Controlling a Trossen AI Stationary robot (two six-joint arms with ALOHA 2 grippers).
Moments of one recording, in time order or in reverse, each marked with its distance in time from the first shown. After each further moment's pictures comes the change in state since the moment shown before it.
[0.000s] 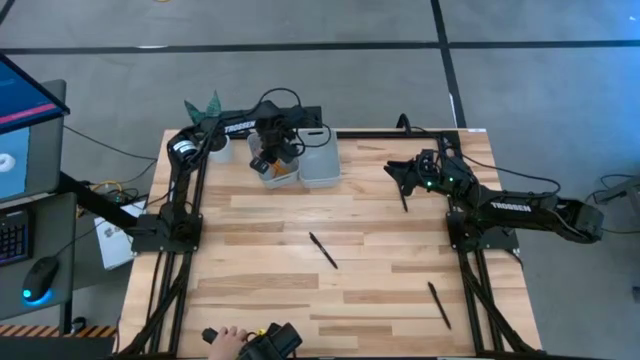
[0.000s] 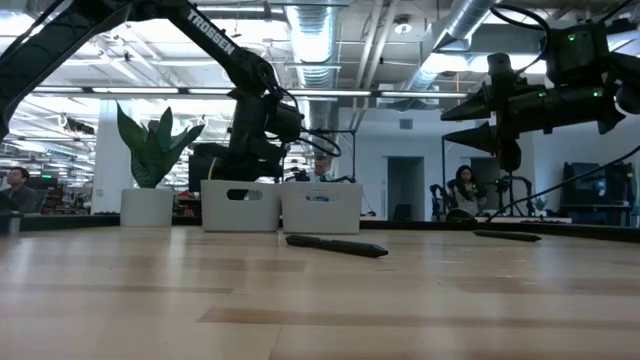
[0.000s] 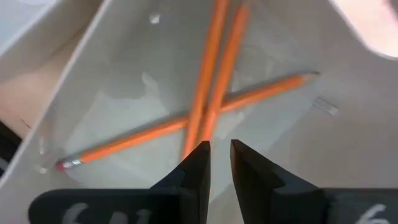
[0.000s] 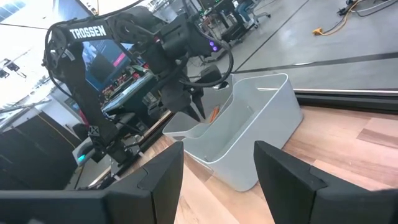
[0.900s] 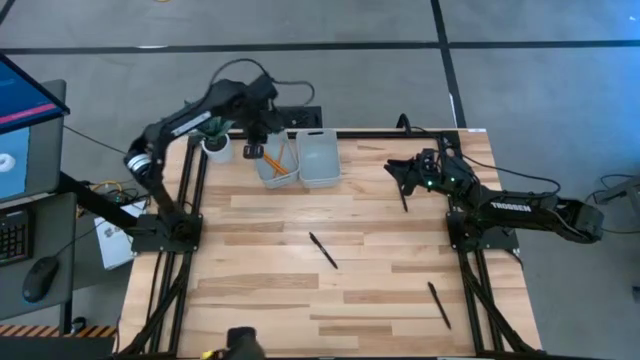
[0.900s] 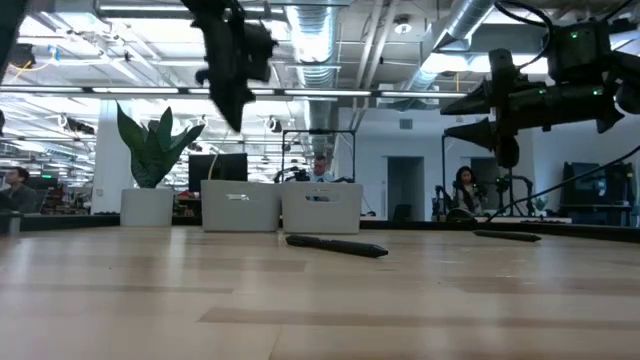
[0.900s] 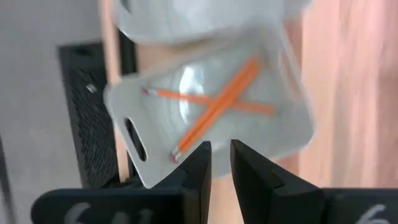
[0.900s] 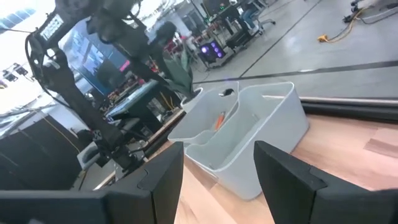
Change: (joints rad) left arm 0.052 -0.381 0.024 -0.036 0.113 -0.461; right arm 0.000 0.000 0.000 0.040 -0.005 0.000
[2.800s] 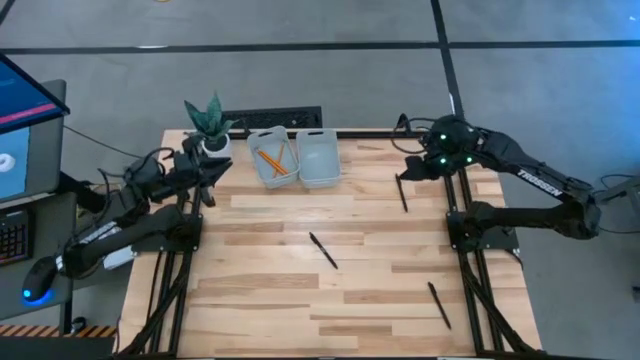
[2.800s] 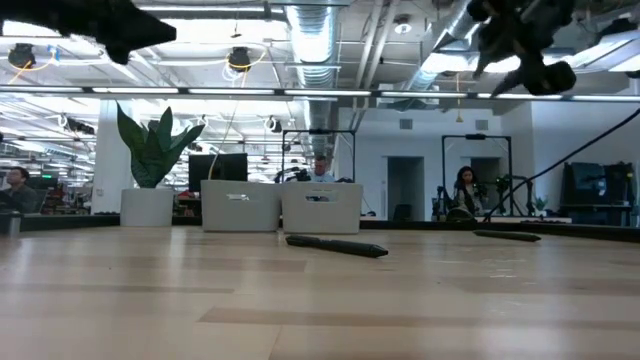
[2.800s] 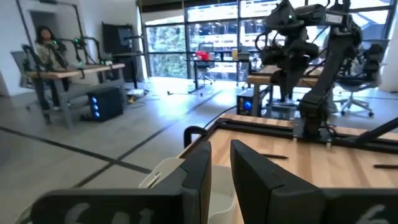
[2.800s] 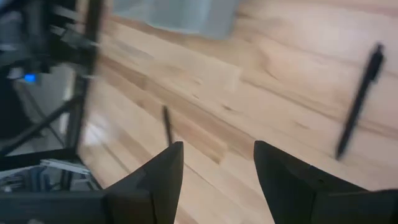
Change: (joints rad) left arm -0.190 -1.471 -1.214 1.067 0.043 -0.722; right arm 0.000 0.066 0.906 -1.747 -0.190 0.142
